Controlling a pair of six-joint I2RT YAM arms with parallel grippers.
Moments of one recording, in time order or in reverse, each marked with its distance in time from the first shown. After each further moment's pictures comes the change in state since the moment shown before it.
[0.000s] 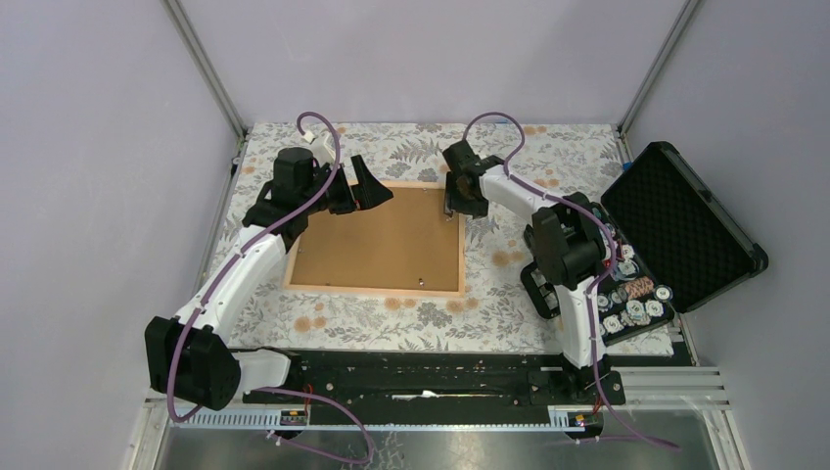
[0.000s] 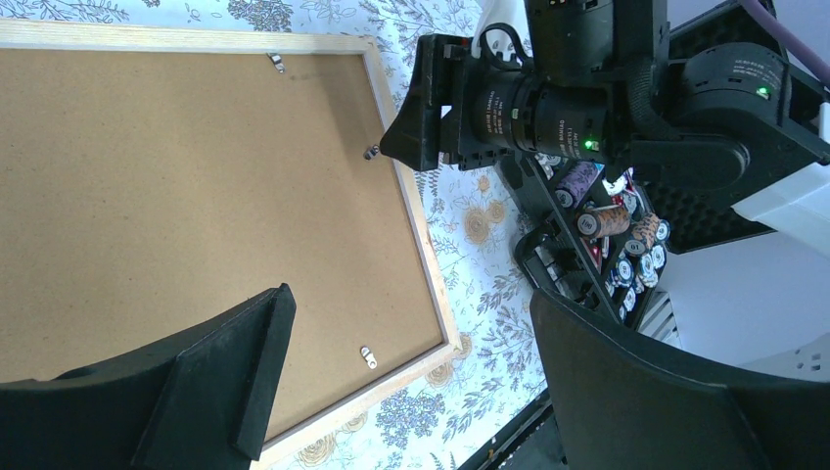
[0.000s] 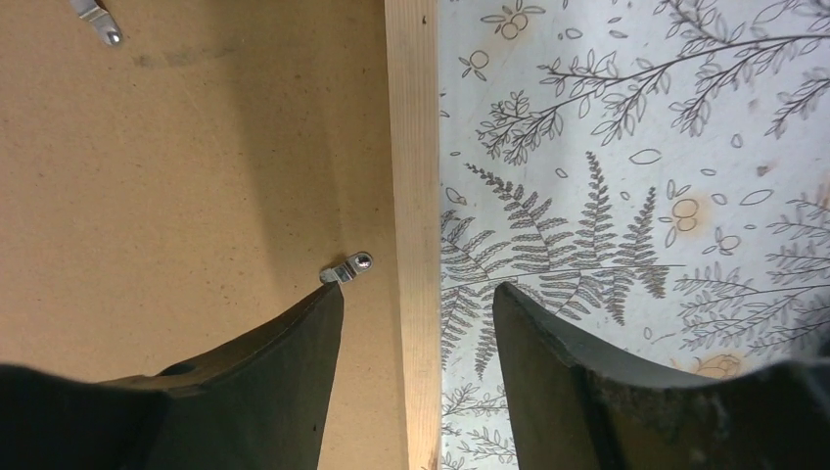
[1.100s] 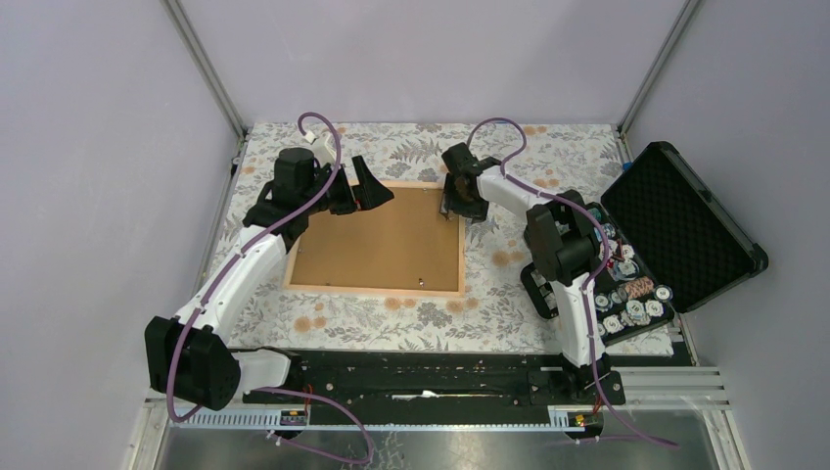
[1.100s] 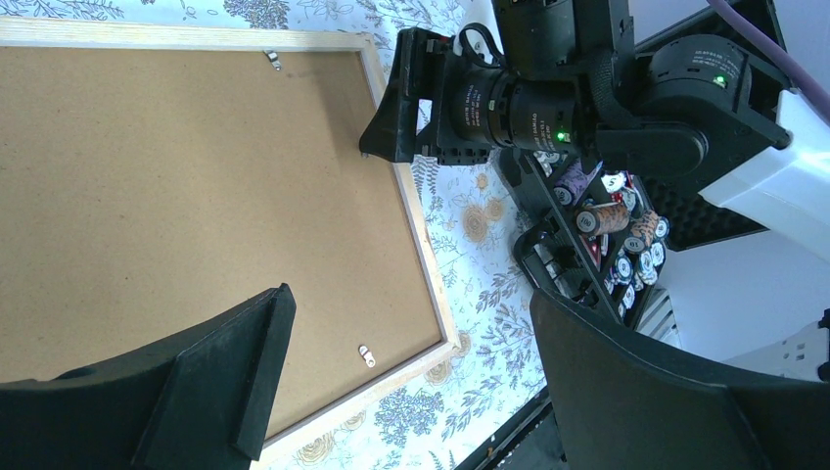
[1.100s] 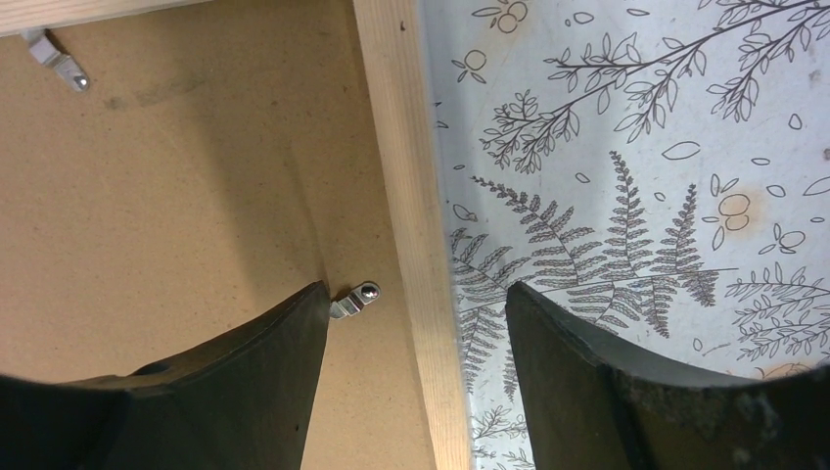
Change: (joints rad) left arm -0.008 0.000 0.000 -0.002 0.000 0.000; right arm -0.005 0.055 0.022 -0.004 -0.018 0.116
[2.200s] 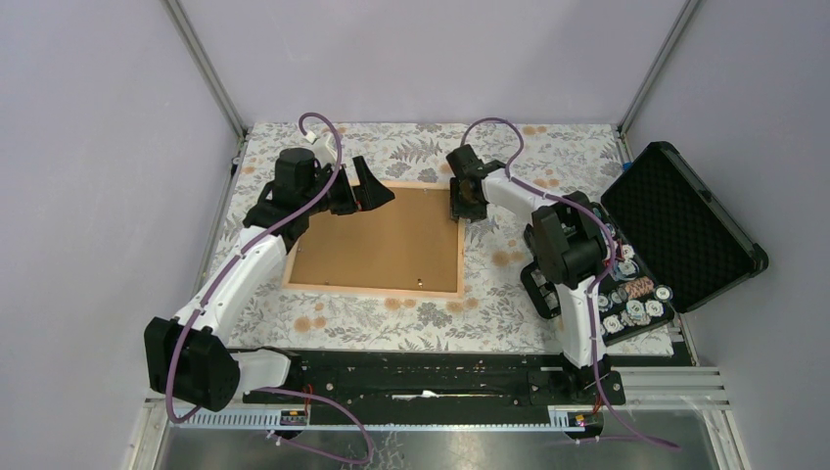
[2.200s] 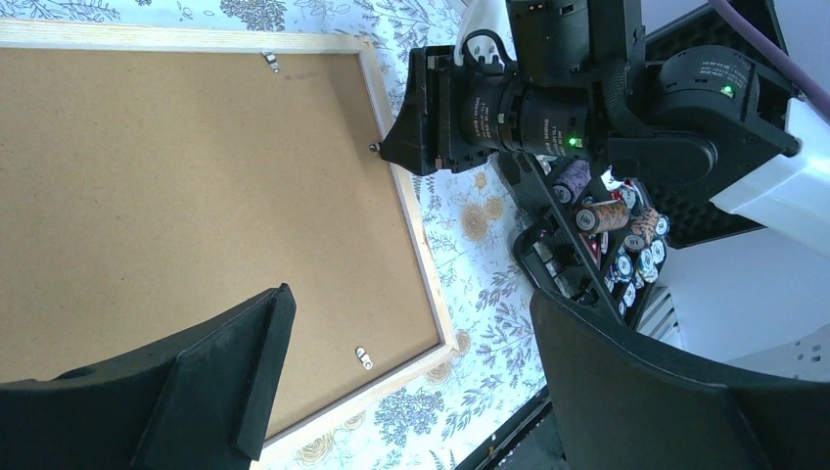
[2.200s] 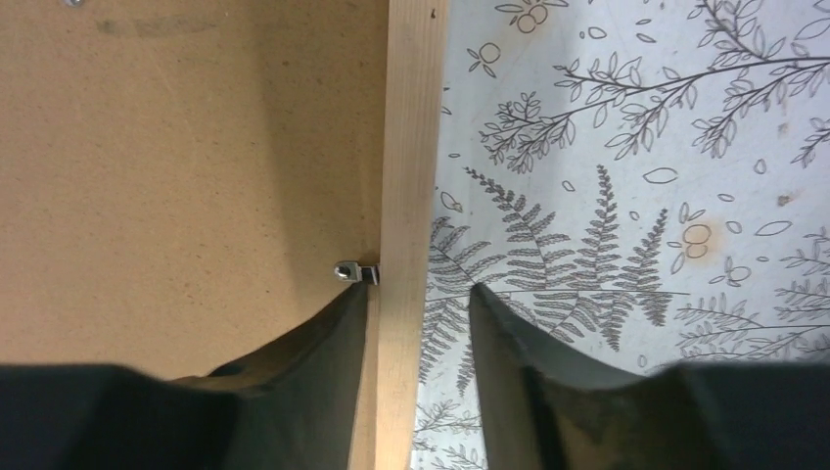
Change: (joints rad) left arm -0.008 -0.005 0.000 0.000 -0.003 0.004; right arm -0.009 -0.046 -0.079 0.064 -0.038 -0.185
